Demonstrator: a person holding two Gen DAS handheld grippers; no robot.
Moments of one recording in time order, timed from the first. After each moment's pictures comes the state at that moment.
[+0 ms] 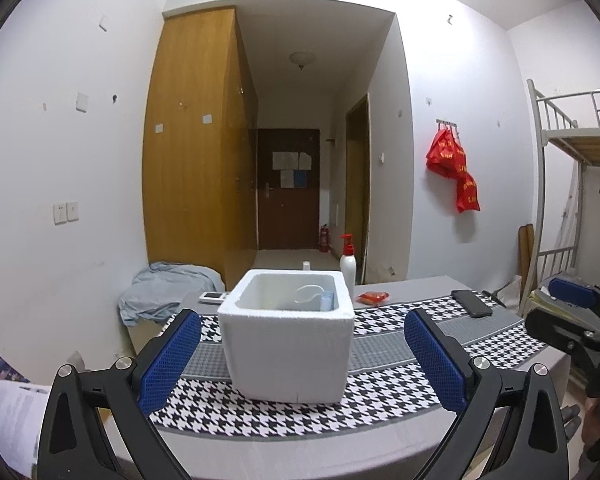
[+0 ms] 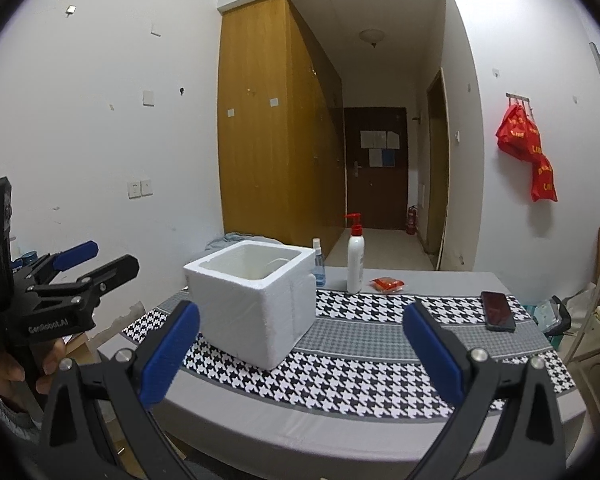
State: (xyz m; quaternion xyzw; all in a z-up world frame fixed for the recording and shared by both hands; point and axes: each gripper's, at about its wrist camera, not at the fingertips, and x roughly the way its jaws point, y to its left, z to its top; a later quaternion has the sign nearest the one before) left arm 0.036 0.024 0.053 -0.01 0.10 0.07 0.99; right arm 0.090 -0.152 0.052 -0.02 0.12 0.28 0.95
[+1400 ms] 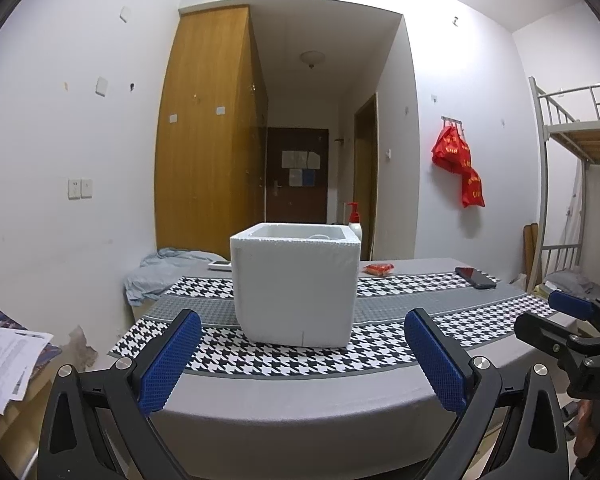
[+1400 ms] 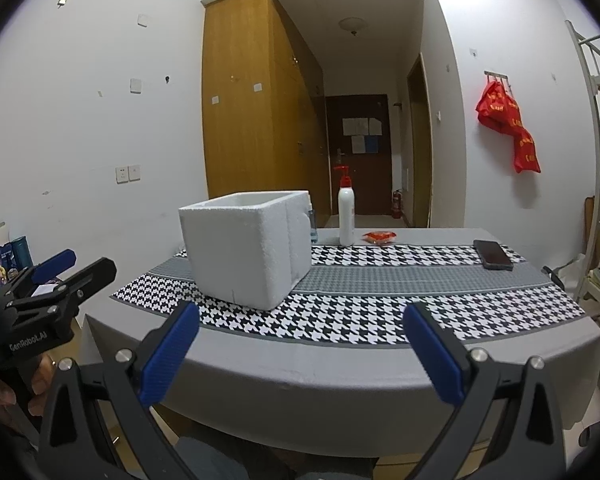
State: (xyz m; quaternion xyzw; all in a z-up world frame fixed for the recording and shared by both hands) left arm -0.005 0.021 -0.024 -0.02 0.09 0.08 0.99; right arm 0.055 -0.148 -0.030 0.00 0.14 0.25 0.96
